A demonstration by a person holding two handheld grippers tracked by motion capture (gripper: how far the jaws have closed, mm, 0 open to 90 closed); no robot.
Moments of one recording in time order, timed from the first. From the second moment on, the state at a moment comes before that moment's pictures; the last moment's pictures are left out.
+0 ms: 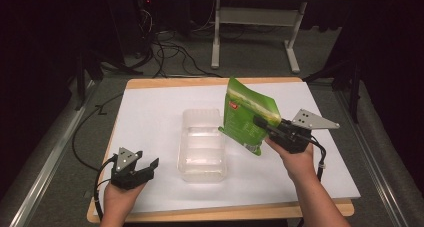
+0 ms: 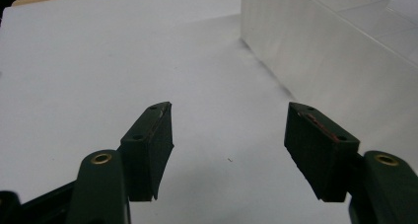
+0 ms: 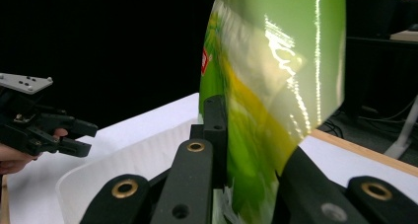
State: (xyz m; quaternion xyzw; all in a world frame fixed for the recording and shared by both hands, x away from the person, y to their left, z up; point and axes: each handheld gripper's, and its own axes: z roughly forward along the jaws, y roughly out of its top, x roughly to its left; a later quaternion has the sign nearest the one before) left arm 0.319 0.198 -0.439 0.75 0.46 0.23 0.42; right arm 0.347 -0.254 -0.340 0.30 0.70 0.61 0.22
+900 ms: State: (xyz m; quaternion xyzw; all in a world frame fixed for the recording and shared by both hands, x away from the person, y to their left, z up) left arm 0.320 0.203 -0.439 0.74 0.46 0.23 0.42; right arm 0.367 -0.208 -0.340 0.24 0.72 0.63 0.16
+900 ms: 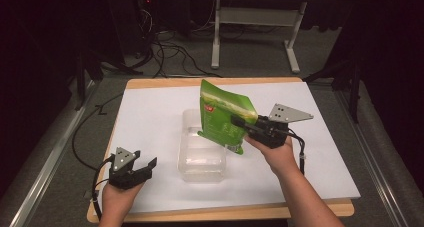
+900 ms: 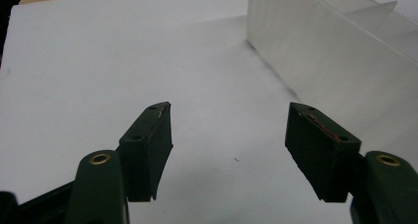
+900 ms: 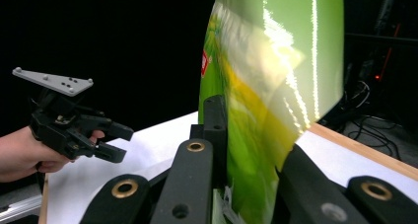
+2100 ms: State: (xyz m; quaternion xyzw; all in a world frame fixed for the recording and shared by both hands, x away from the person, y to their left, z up) left arm 0.318 0.208 -0.437 0.74 0.47 0.24 0.43; right arm 0.362 -0.171 -0.344 0.18 0.75 0.62 0.10
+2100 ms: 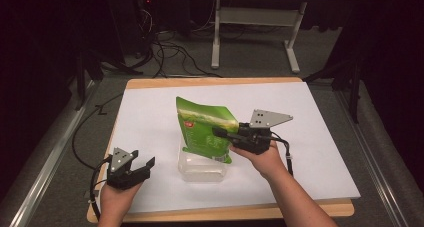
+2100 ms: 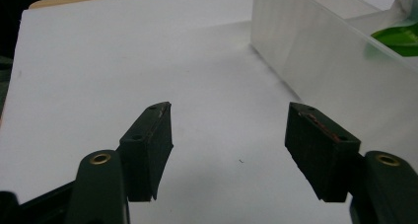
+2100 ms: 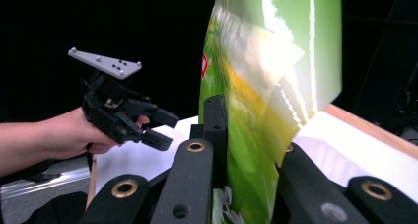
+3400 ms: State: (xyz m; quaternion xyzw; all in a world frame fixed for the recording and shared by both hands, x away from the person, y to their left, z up) left arm 0.317 0.208 -0.437 0.73 0.47 0.24 0.43; right arm 0.371 -0.150 -0.362 0.19 0.77 0.60 0.09
